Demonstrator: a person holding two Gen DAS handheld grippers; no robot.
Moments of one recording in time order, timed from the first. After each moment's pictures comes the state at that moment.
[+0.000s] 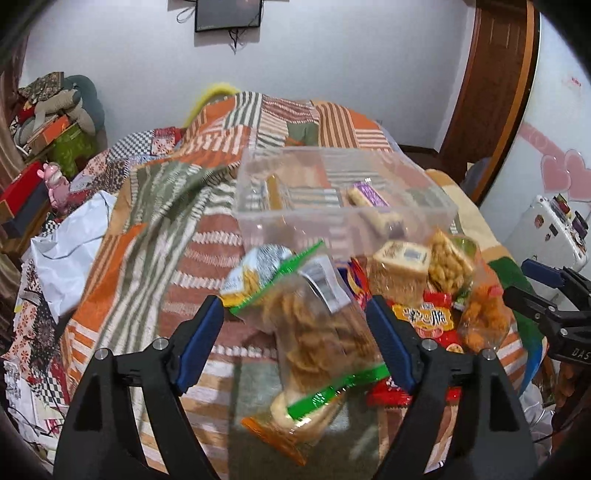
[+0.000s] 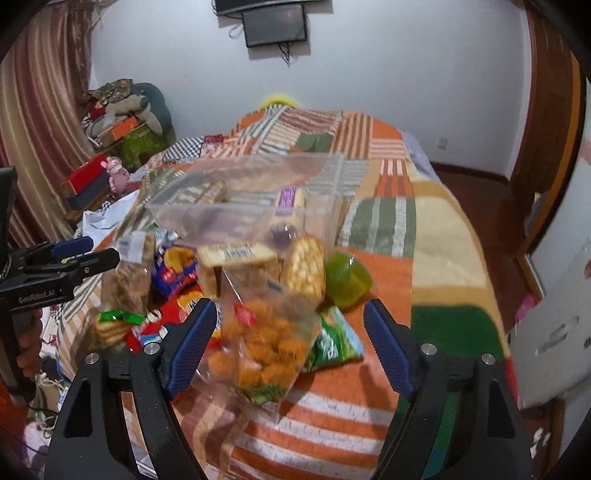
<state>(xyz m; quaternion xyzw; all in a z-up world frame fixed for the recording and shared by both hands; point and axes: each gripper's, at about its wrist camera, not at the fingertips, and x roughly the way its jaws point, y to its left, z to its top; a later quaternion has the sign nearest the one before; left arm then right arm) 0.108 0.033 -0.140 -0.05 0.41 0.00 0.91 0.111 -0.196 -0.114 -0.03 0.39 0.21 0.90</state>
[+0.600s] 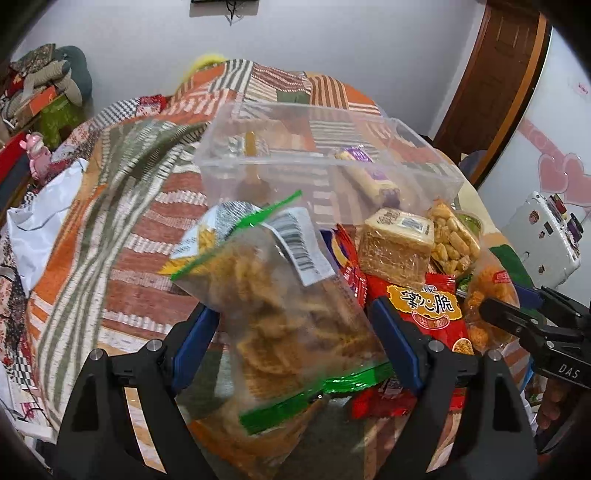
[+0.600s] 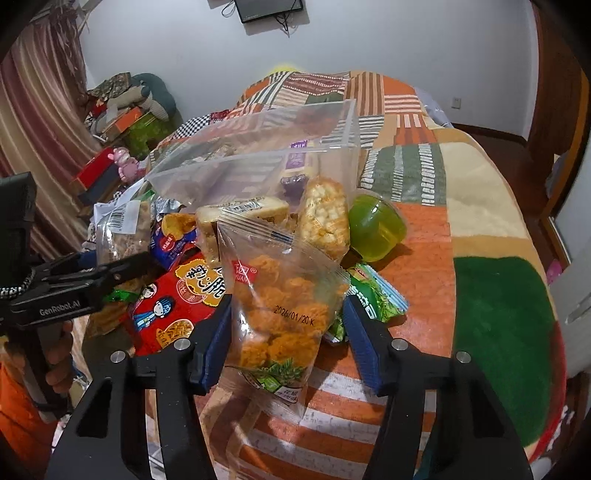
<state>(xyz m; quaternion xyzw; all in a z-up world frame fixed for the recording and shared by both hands) 0.126 0.021 -0.183 -0.08 0.45 -0.02 0.89 0.109 -0.197 -0.144 0.01 0.44 0.23 0.87</state>
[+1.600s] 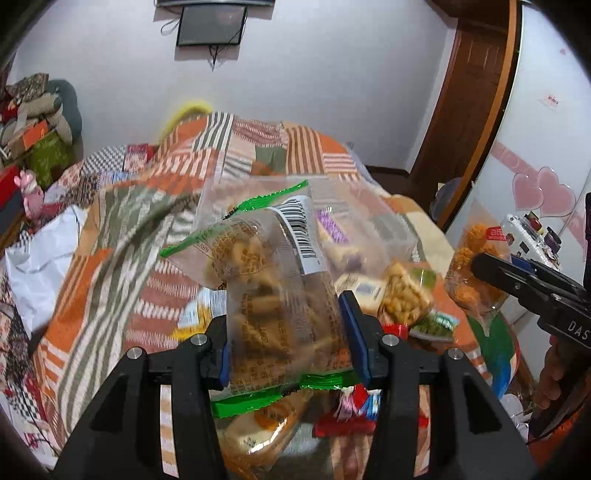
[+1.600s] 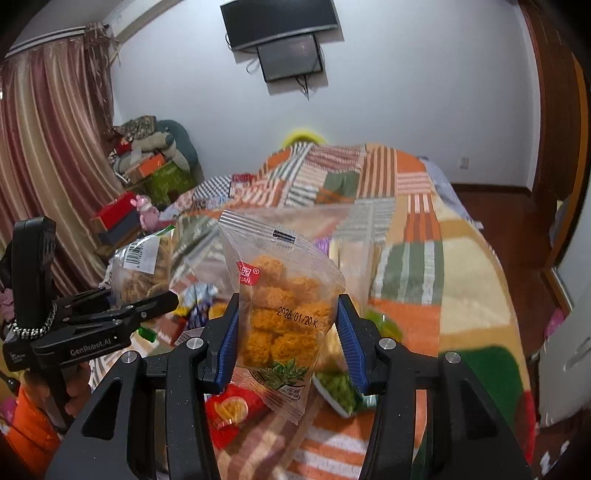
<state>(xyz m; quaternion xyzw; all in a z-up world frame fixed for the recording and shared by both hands) 0.119 0.019 -0.113 -0.07 0.36 -0.05 0.93 0.118 -0.187 -0.069 0.02 0.32 0.26 0.91</state>
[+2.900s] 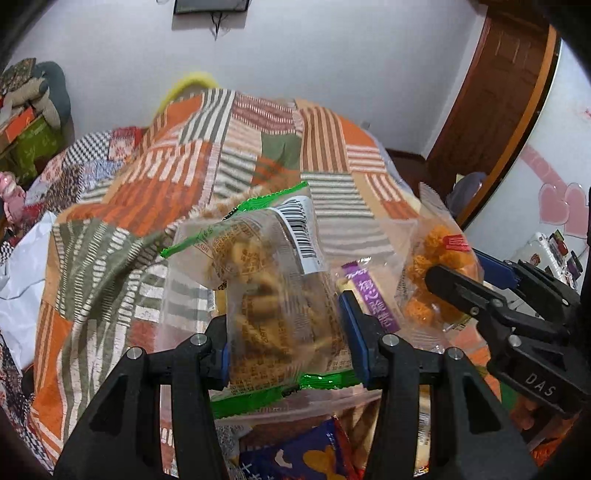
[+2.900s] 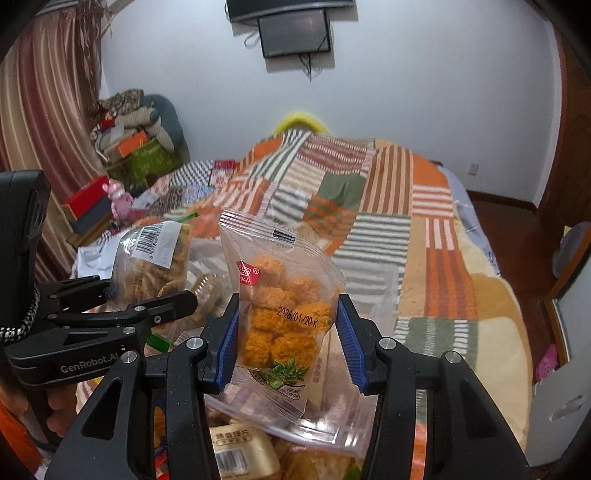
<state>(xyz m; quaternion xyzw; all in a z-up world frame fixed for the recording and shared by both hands) 0.279 0.032 -0.136 -0.09 0.43 -0.04 0.90 0.249 -0.133 -0.092 -0.04 0.37 0.26 0.89</state>
